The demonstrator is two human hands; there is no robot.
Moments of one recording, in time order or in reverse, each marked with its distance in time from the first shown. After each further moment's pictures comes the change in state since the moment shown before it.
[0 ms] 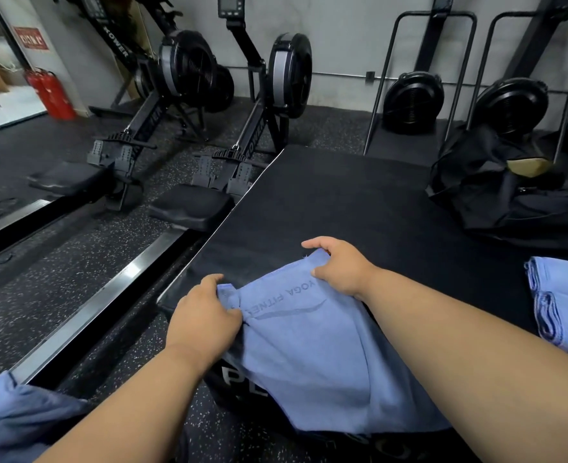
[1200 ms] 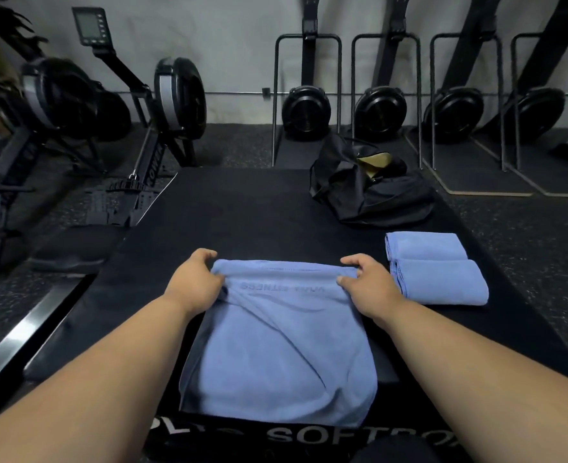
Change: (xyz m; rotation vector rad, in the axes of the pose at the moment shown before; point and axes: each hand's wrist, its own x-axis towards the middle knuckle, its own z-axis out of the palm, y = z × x) left_hand 0.068 0.141 0.094 -0.096 -0.266 0.262; right_hand -0.138 0.129 -0.129 0.114 0.585 0.260
